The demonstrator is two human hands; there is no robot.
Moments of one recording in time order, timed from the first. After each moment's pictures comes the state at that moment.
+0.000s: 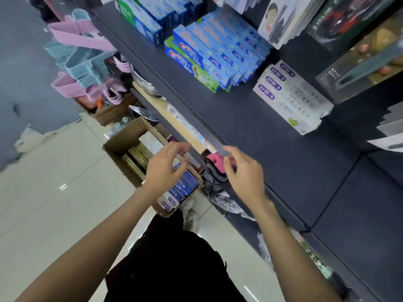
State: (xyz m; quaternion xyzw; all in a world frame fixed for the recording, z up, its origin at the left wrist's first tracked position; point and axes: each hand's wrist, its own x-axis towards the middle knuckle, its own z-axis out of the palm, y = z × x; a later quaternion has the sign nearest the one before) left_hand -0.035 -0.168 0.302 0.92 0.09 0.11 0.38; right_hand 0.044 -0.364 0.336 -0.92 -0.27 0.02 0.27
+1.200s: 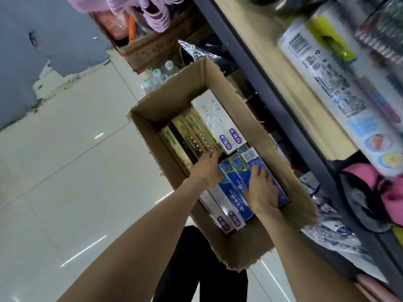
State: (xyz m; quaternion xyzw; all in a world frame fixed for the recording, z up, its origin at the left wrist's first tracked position) left_hand -0.023 -0.043 -0.089 0.84 0.25 -0.33 0.36; right_hand 0.021 -0.199 -0.084 -0.92 -0.20 0.33 -0.07
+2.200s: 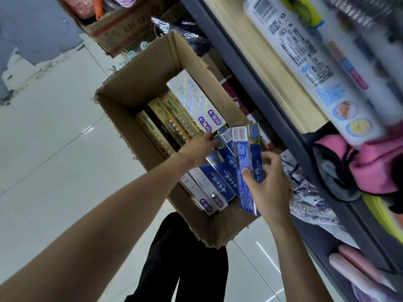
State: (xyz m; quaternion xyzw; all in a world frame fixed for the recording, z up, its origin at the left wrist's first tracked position) left_hand -0.002 -0.060 -0.095 0.92 0.03 -0.33 0.21; right_hand 0.014 -0.246 0.007 -0.90 -0.04 0.26 0.34
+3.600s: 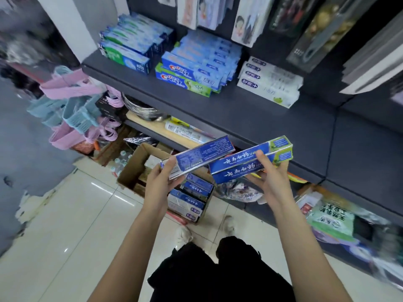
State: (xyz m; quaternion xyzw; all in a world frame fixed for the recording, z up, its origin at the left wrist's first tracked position) left_hand -0.095 -0.106 0.370 0.53 0.33 -0.04 0.78; right_hand -0.051 -0.339 0.383 -0.60 0.29 0.07 0.75
